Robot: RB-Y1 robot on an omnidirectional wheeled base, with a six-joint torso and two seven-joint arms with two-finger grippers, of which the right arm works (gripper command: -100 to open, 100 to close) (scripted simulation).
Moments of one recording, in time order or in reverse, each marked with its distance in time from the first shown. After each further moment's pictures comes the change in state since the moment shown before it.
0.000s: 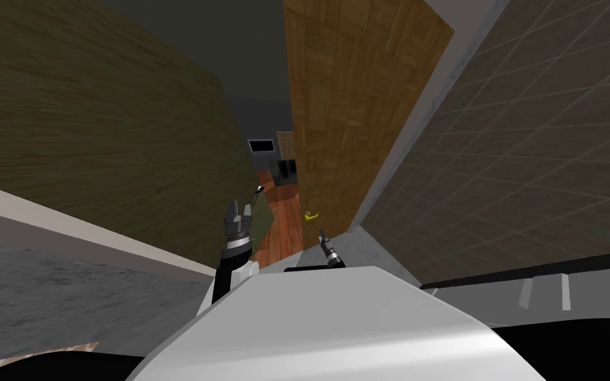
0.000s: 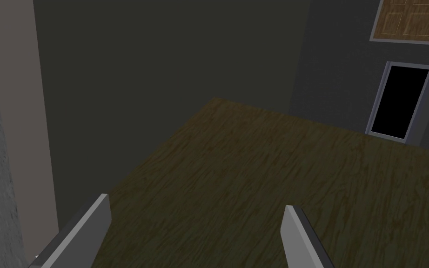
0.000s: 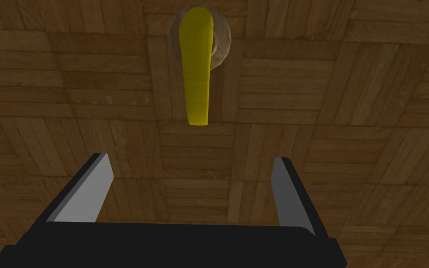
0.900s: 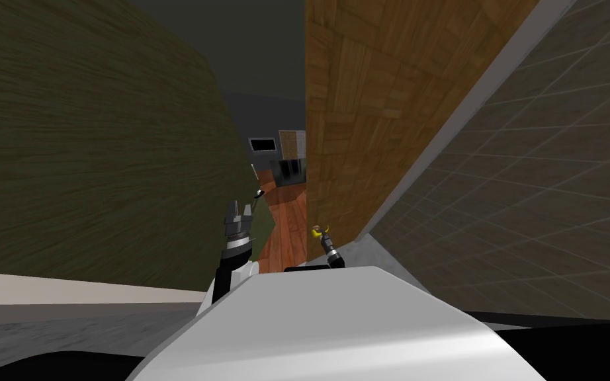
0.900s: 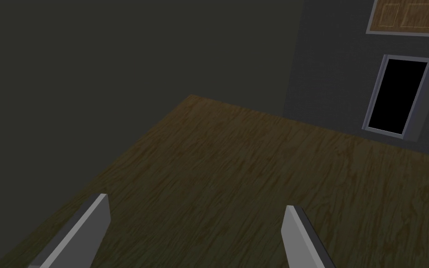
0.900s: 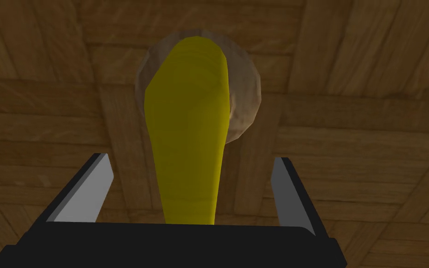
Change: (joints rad) arm -0.059 0.000 -0.021 0.052 -0.017 0.016 0.014
